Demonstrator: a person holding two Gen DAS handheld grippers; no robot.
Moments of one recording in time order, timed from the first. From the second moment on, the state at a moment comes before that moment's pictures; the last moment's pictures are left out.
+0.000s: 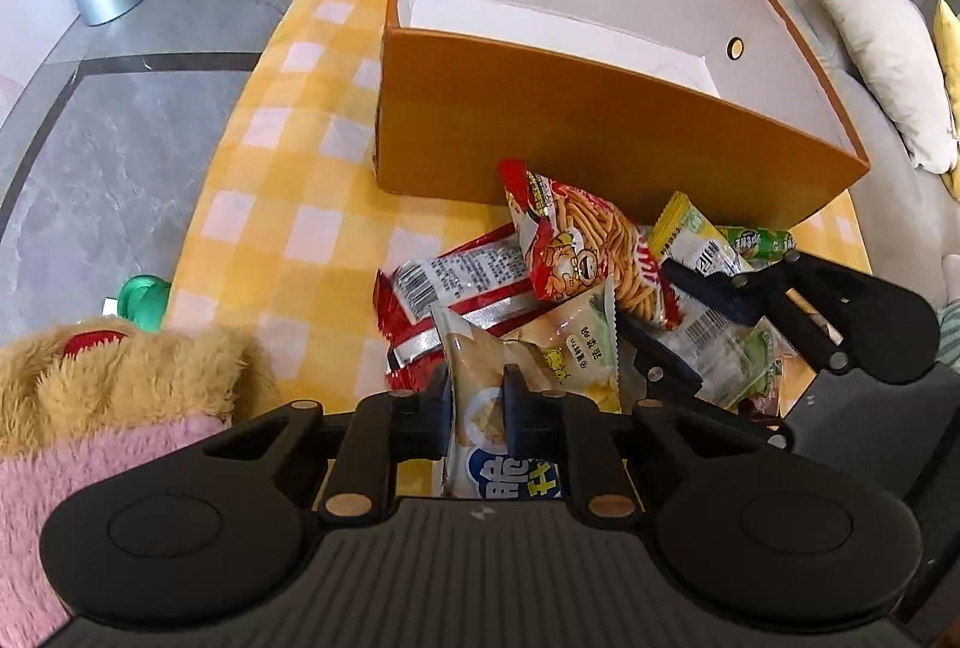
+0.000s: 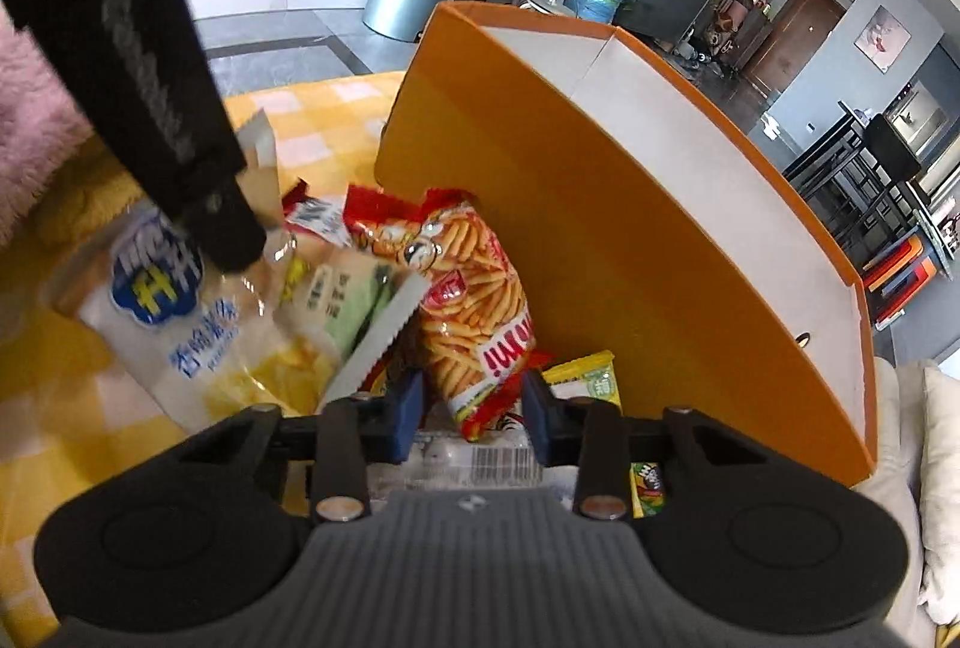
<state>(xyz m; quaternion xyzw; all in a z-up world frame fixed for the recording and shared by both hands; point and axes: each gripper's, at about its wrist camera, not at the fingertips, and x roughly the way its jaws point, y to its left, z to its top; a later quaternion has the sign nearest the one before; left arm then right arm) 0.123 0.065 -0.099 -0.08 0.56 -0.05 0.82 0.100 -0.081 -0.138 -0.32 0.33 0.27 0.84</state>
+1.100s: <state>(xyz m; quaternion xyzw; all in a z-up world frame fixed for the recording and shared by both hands) 0.122 0.056 0.018 -0.04 0.40 -0.05 0.91 0.053 -0.157 -0.016 -0.08 0.29 0.19 0.93</state>
